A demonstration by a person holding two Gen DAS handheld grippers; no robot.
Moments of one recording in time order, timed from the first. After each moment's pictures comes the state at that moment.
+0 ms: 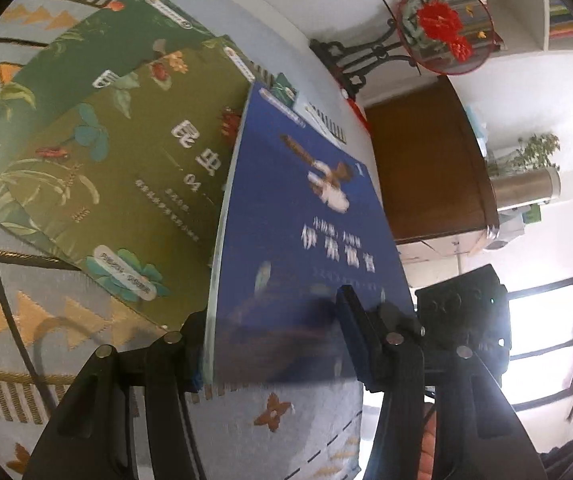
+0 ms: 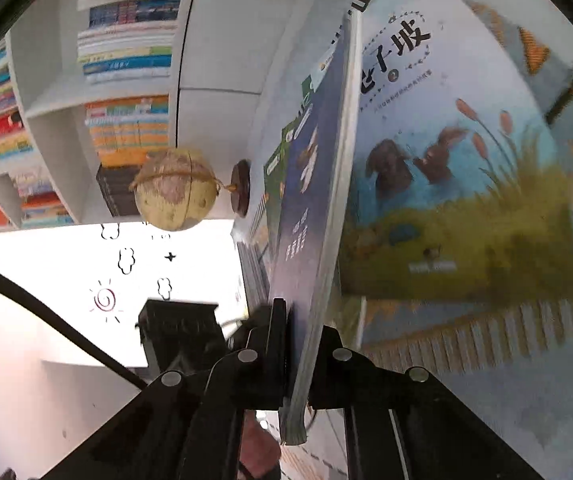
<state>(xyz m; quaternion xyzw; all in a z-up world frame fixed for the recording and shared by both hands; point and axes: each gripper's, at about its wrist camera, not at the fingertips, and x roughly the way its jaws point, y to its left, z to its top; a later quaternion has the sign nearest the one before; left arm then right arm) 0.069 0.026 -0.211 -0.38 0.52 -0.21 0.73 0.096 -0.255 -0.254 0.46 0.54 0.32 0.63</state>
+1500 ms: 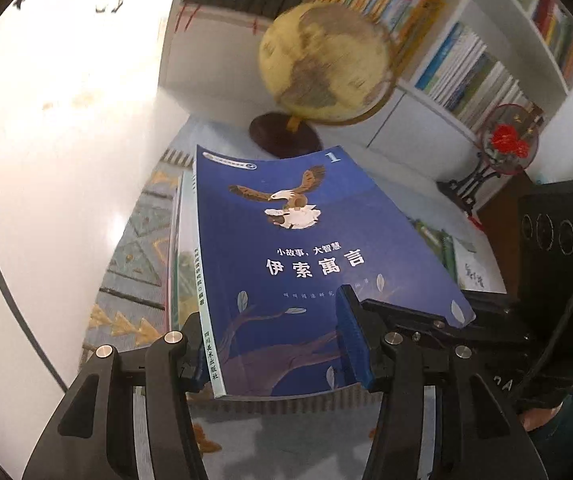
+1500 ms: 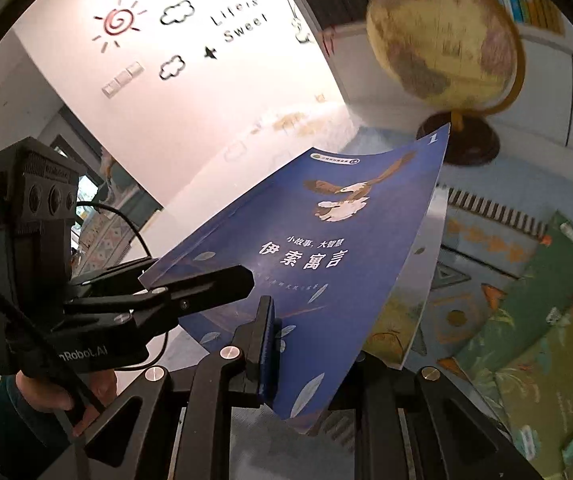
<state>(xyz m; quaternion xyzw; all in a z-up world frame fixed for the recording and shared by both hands) -0.046 0.281 -0.130 -0.23 0.42 0.04 0.88 0.033 0.117 -0.158 -0.03 0.46 0.51 0.72</state>
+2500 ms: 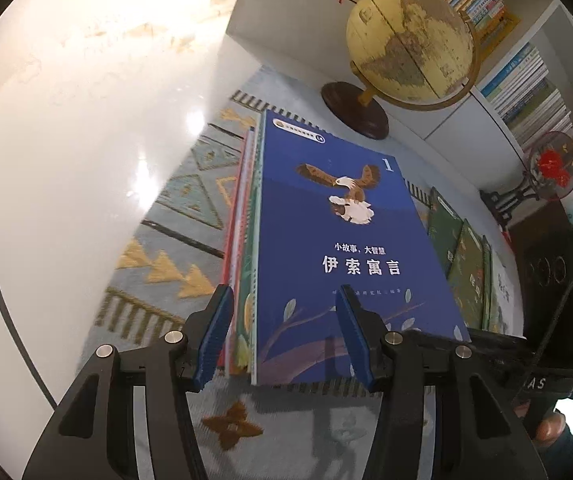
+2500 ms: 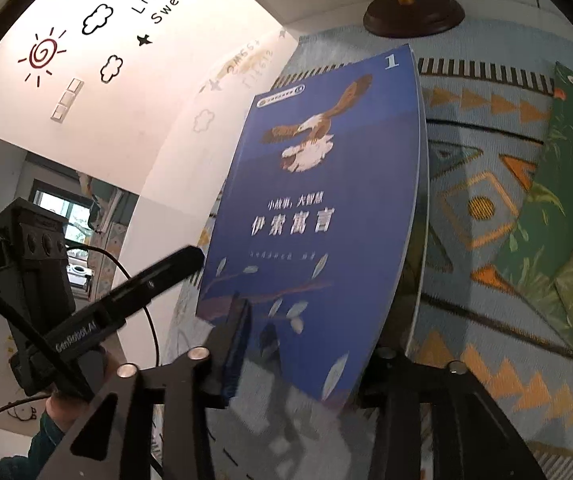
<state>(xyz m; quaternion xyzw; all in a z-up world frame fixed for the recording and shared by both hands) -0.072 0.314 -0.173 -0.29 0.45 0.10 0.84 0.051 0.123 -0.223 0.03 0.60 0.45 0.66</state>
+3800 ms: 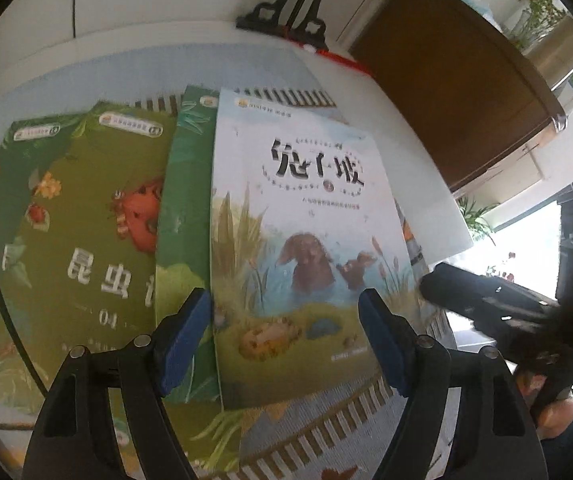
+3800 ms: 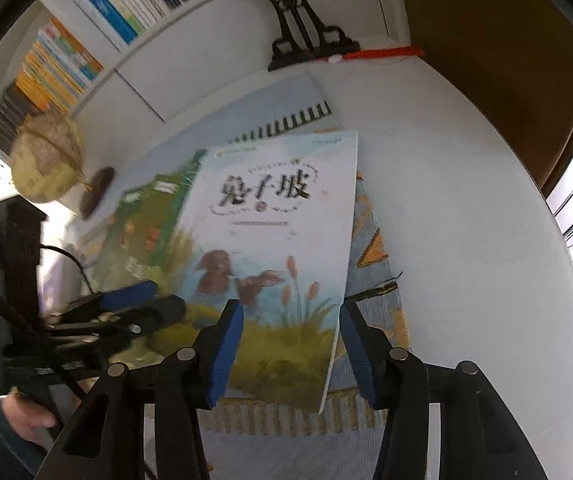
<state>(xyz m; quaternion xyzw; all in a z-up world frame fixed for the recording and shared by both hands) 0.140 -0.068 -0.200 -0.11 0.55 -0.20 0.81 0.114 -0.276 -0.221 0.11 0.52 0.13 0.83</state>
